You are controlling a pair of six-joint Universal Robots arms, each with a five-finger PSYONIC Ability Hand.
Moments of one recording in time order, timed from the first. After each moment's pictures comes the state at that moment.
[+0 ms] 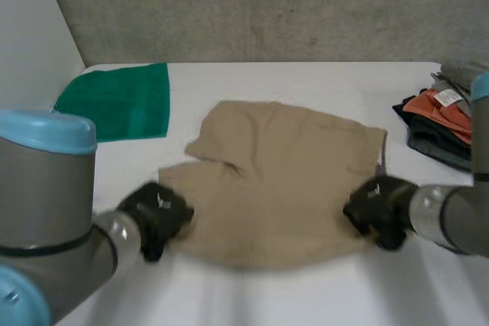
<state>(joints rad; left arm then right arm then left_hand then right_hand) 4.17 -1.86 -1.65 2.78 -1.57 3.77 1.86 -1.22 1.53 0.59 1.33 2.26 1.15 1.20 1.19 1.19 1.01 1.13 1.17 1.19 1.20 1.02</state>
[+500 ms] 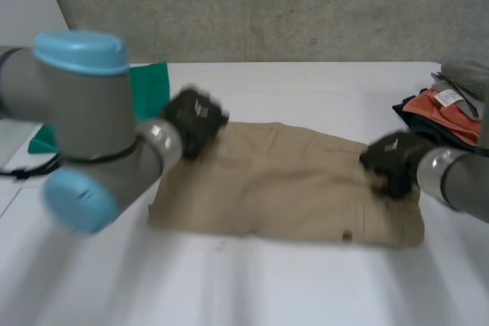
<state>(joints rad) 4.14 -2.14 -1.07 2.93 -1.51 3.87 1.79 -1.13 1.39 0.32 1.37 2.41 1.15 1.20 1.19 1.19 1.01 1.13 1.17 1.19 1.20 1.02</state>
